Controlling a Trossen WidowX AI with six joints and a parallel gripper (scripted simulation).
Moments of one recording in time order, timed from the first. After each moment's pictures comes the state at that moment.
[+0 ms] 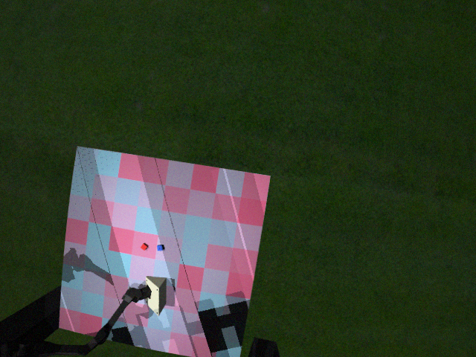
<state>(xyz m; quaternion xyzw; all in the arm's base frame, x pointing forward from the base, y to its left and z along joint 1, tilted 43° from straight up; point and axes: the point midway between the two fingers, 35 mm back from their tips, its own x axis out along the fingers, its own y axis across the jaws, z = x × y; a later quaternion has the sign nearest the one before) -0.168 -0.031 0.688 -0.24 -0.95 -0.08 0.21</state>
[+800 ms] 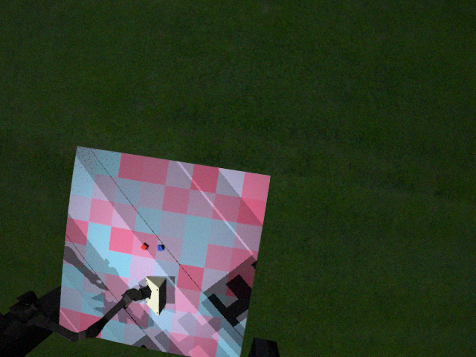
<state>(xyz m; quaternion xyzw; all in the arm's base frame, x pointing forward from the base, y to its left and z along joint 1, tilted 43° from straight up) -0.008 0.175 0.668 -0.34 -0.75 0.35 0.45</state>
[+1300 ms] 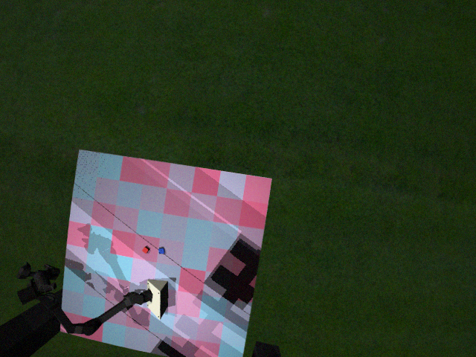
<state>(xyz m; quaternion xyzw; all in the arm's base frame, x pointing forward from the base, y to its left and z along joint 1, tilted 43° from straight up) 0.167 0.254 0.562 -0.34 -0.42 0.54 0.65</state>
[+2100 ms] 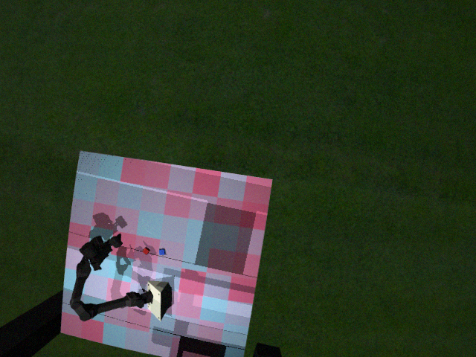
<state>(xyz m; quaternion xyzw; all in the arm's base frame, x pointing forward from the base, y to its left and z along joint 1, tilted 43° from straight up) 0.350 0.157 0.222 0.01 0.41 0.44 0.80</state>
